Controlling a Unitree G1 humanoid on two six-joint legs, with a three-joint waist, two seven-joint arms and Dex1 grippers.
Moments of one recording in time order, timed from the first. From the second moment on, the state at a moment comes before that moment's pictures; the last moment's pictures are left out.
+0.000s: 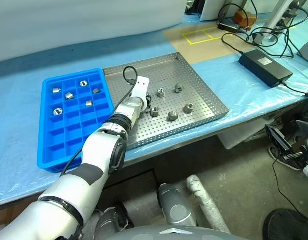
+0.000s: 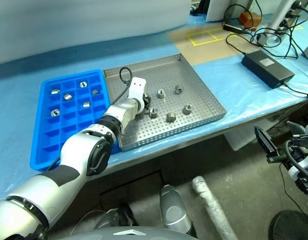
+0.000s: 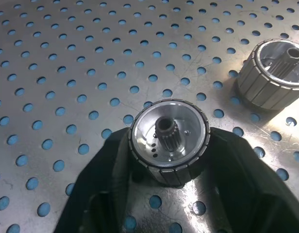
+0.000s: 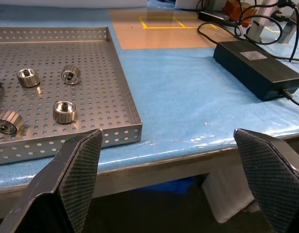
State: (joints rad) left arm -1.21 -0.02 0.13 1.32 0.02 0.20 -0.06; right arm 0.40 -0.63 -0.84 -0.77 0.80 0.71 0.30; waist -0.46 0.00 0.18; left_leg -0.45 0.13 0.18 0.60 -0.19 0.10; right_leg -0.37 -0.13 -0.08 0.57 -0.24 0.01
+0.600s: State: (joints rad) left arm -1.20 0.05 0.25 1.10 -0.18 -0.09 -0.44; right arm -0.10 -0.72 -0.36 -0.62 0.80 0.81 0.30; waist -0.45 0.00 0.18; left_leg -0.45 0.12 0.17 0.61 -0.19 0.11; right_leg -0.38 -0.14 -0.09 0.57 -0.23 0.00
